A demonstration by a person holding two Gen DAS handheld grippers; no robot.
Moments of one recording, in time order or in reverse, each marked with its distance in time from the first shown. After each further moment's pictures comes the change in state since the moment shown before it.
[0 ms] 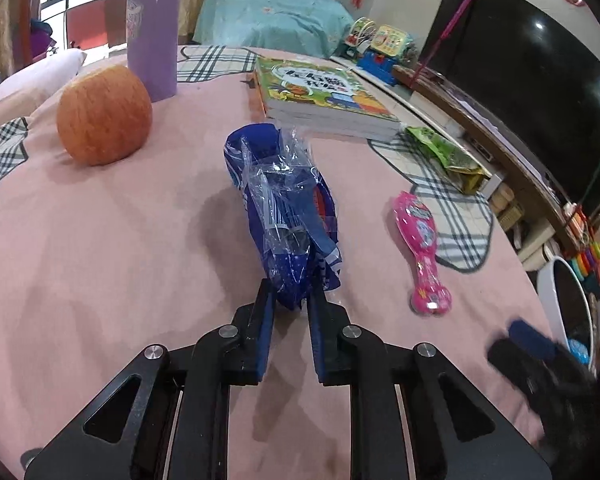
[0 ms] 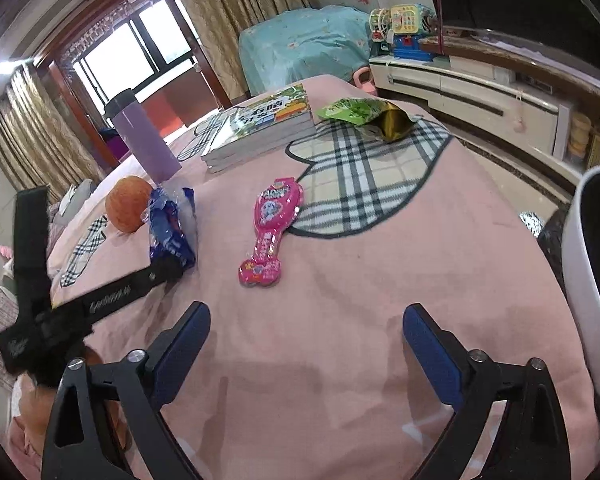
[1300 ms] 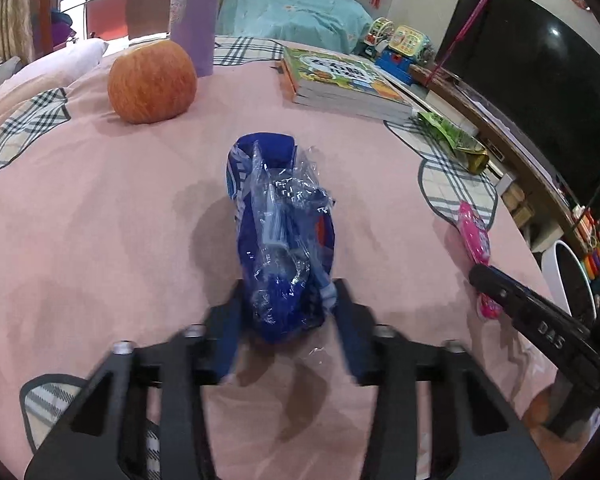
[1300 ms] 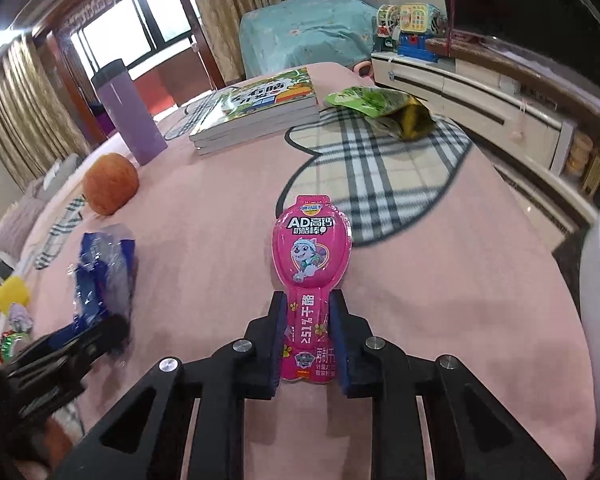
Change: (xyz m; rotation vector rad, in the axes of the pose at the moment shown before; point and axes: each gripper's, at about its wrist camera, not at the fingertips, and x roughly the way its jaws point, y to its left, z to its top) left arm -0.021 0.008 -0.036 -0.039 0.006 0.056; right arm 0.023 0.003 0.004 -0.054 0.041 -0.058
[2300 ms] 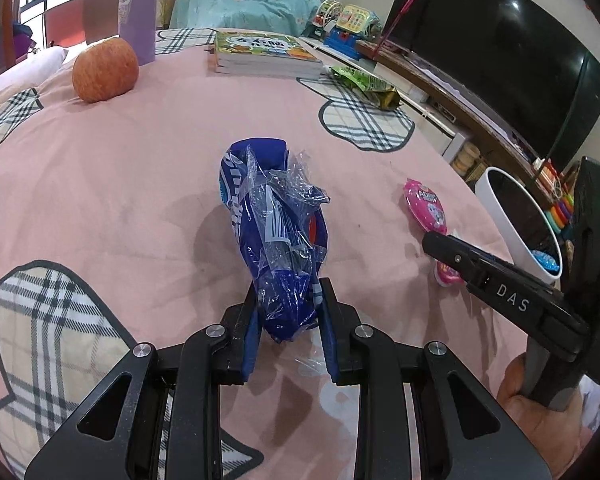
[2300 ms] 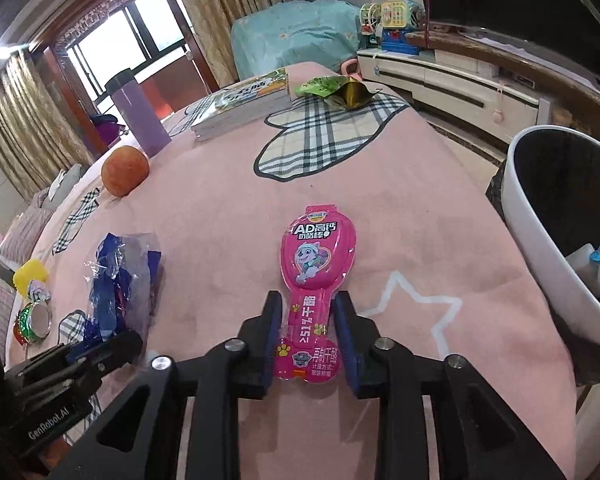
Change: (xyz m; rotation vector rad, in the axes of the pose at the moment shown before) left arm -0.047 -0.054 -0.065 0.098 0.052 -0.101; right arm -0.048 -0.023 -0.047 0.037 -0.004 -0.002
